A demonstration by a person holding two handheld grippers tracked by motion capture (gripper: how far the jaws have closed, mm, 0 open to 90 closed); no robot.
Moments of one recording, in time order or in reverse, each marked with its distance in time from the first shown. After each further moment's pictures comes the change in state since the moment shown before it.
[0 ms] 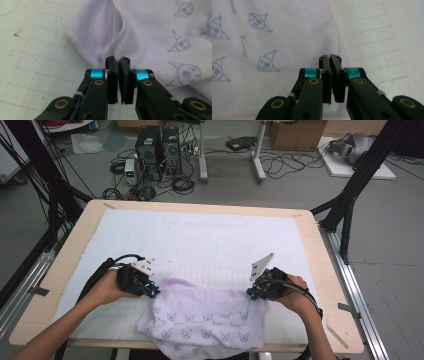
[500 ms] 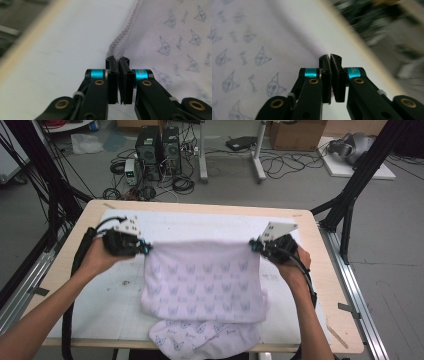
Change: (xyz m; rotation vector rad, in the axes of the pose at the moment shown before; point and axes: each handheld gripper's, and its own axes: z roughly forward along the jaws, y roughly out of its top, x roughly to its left) left arm 0.063 0.042 -0.080 -0.251 0.449 -0.027; right arm -0.052 0.036 -0.058 -0.369 -0.543 0.120
